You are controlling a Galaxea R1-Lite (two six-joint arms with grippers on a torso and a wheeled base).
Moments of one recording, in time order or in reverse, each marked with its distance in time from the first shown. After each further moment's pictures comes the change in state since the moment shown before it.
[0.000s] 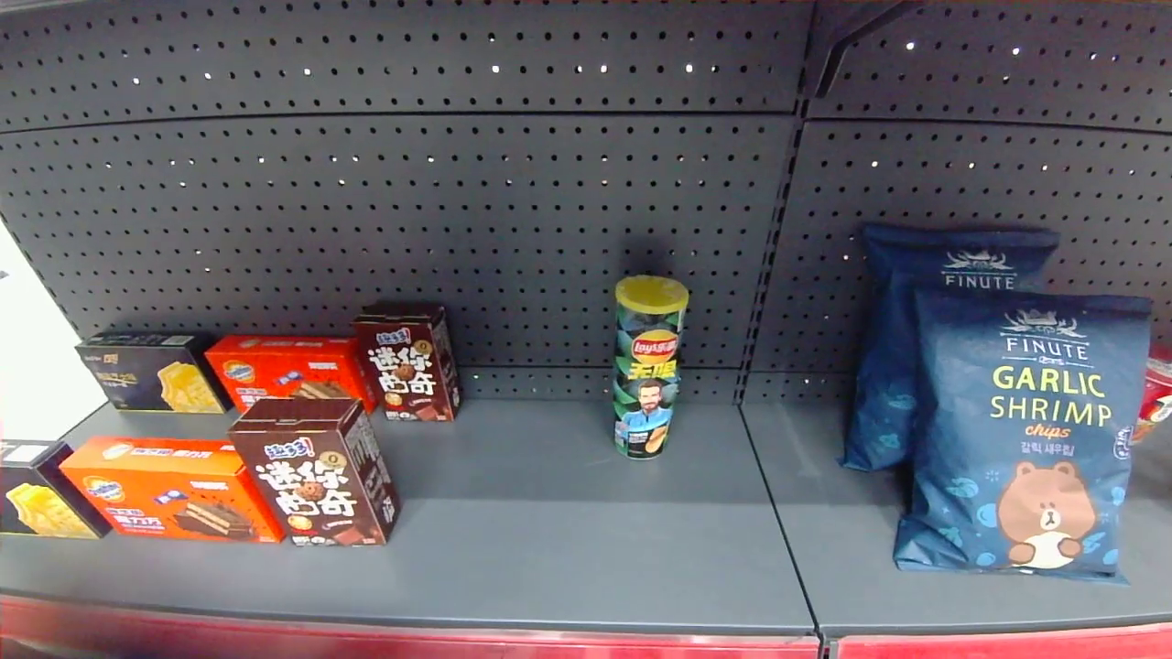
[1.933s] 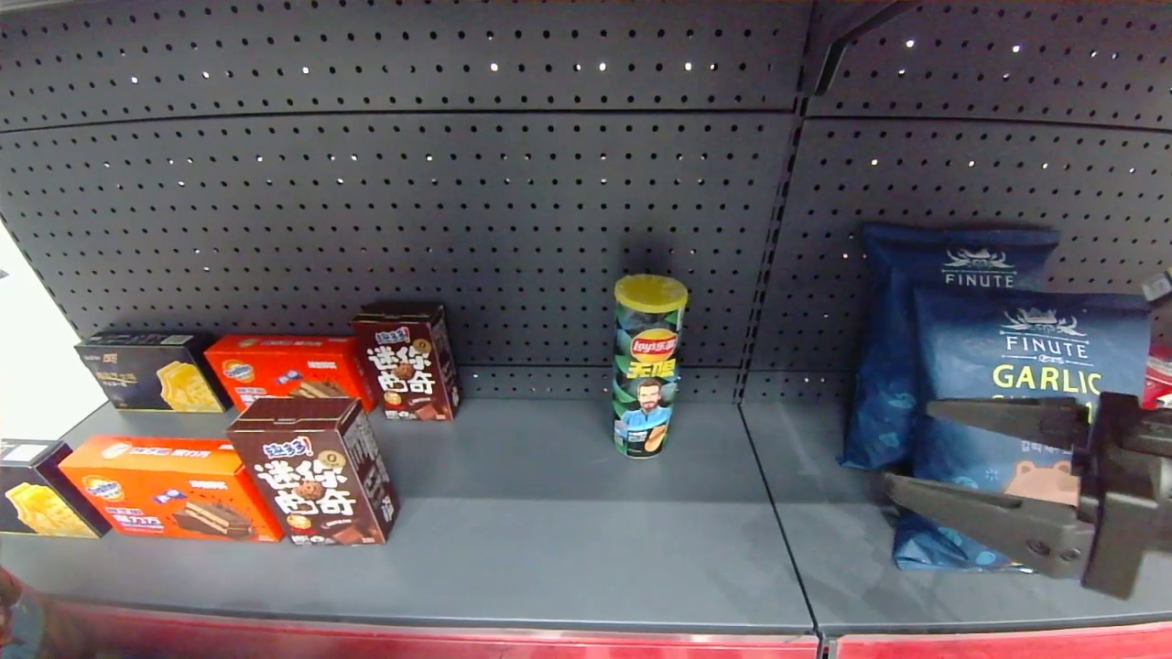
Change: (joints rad) left arm 0.004 0.210 -0.139 -0.022 0.126 -0.032; right arm 0.511 1.137 -0.690 -0.206 0.245 -0.052
